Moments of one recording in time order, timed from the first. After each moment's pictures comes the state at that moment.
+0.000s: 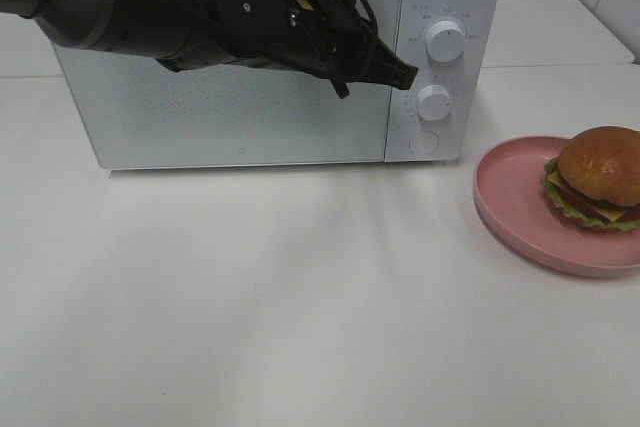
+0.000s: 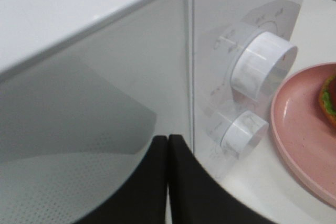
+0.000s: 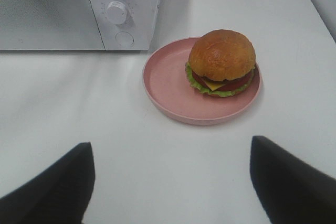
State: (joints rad) left arm -0.72 2.09 -1.49 -0.50 -0.05 0.62; right arm 0.10 0.00 -0.50 -0.01 1.00 -0.01
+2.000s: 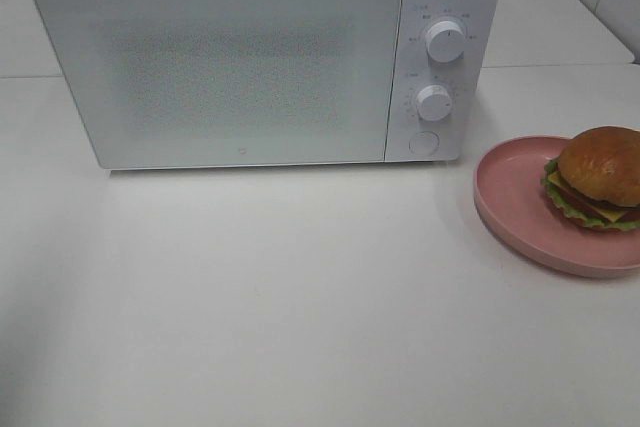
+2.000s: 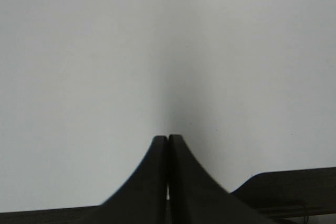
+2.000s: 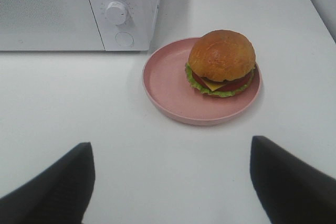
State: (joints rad) left arm -0.07 0.69 -0.73 -0.04 1.08 0.06; right arm 0.10 0.00 -0.50 -0.01 1.00 -0.01
